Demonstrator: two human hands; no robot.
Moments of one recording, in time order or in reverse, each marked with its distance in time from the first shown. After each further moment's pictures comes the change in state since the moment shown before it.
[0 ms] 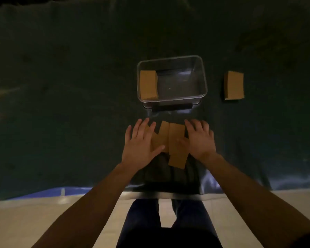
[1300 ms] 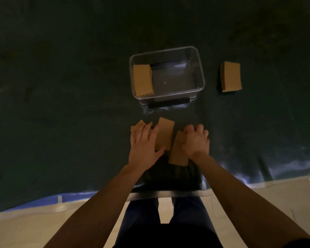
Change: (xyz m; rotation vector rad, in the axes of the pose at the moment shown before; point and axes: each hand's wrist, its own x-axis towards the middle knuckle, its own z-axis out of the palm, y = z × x) left_hand 0.009 0.002 0.041 -0.119 -0.053 0.021; right_hand -0.002 -0.018 0.021 0.178 -0.019 0.281
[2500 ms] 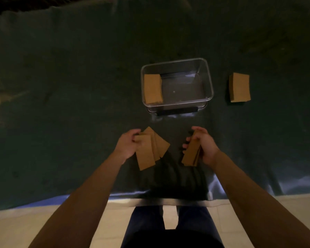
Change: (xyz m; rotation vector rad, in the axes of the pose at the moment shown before) left_hand 0.021 -0.068 -0.048 -0.857 -0.217 -0.581; right_hand 0.022 0.006 -0.018 1.397 -0.382 0.301
